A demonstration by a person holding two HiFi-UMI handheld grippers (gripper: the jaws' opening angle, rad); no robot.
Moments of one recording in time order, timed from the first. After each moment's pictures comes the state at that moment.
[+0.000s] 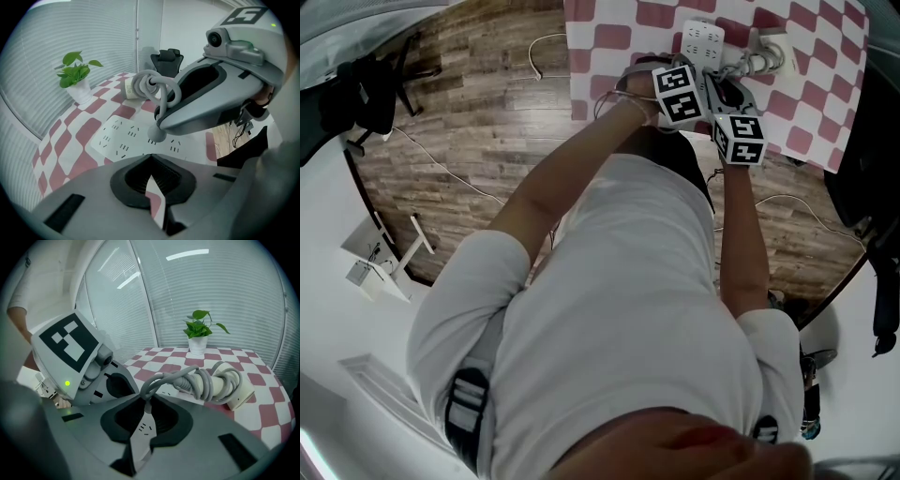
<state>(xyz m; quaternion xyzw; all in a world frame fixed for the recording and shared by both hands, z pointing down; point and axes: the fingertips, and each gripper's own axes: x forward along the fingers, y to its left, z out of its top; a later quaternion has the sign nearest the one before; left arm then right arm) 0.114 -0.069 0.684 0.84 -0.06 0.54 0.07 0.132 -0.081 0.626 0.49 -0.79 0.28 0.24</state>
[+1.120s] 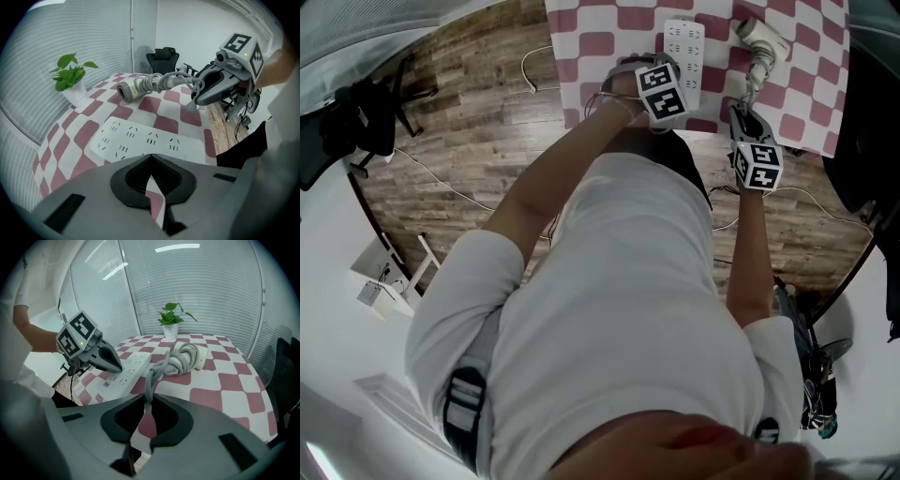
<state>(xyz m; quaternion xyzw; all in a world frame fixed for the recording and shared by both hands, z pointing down) 0.113 -0.067 0.684 0.84 -0.04 0.54 0.06 0.223 0.005 0.644 0.53 -0.73 0.32 0.28</state>
